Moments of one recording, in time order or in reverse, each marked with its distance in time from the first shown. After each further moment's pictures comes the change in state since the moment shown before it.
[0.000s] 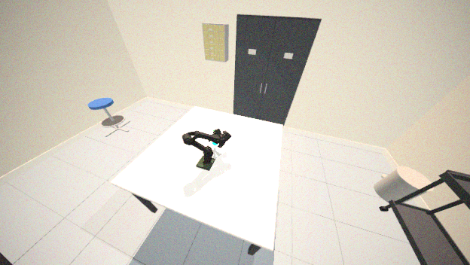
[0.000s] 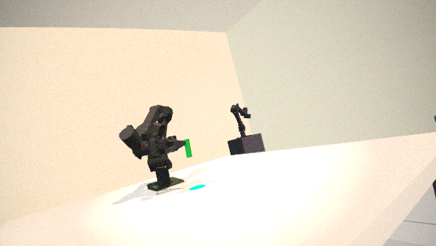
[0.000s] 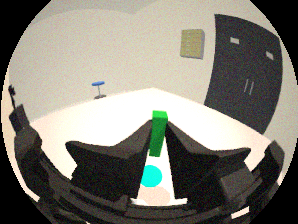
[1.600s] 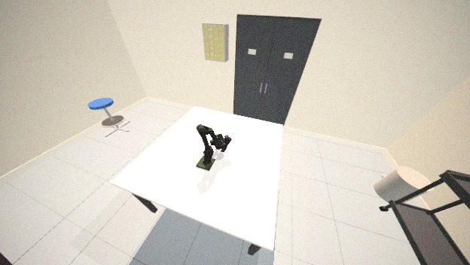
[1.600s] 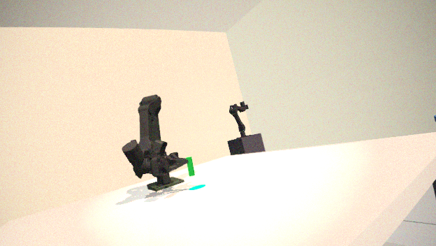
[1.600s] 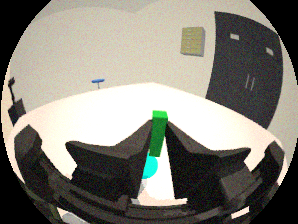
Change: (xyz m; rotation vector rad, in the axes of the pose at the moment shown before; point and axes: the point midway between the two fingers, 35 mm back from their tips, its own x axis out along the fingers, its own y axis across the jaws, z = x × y) arm 0.006 -0.017 -0.065 -0.014 -0.006 0.009
